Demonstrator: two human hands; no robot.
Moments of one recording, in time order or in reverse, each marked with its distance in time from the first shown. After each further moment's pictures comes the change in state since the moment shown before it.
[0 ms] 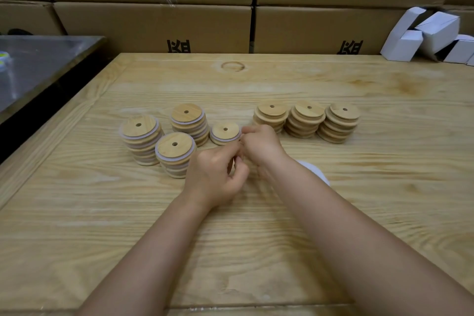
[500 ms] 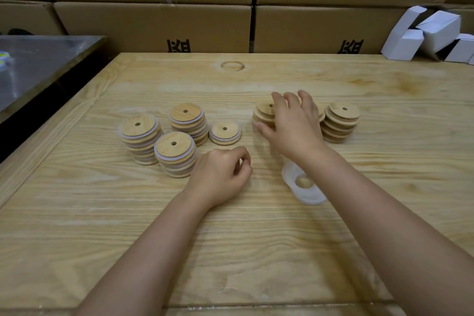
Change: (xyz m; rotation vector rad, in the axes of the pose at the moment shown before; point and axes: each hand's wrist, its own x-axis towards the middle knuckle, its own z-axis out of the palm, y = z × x) left_hand 0.002 -0.007 0.011 0.046 -0.299 -0.149; right_hand 0.012 -0.002 -0.063 -1.075 0.287 -0.486
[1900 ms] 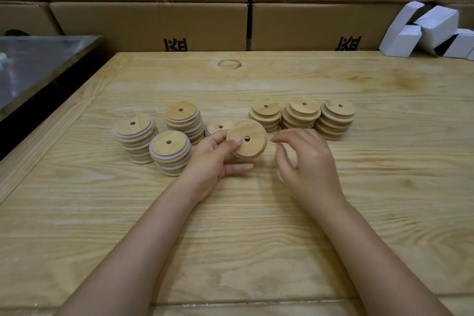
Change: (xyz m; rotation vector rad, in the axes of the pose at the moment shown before) left_hand 0.013 0.006 -0.003 -1.337 -0.079 -0.518; right_hand -0.078 0.012 0.000 0.479 0.386 -0.203
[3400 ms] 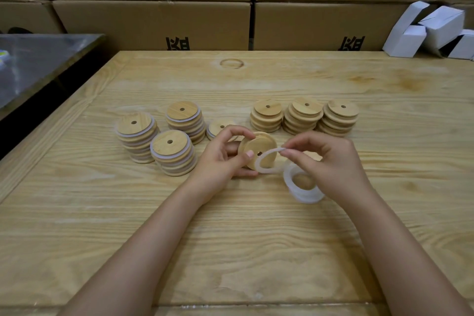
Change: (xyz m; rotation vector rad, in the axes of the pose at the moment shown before) left_hand -0.007 -0.005 0.004 0.243 -0.118 0.179; right_hand 0.005 0.015 -0.027 0.448 -0.202 0.257
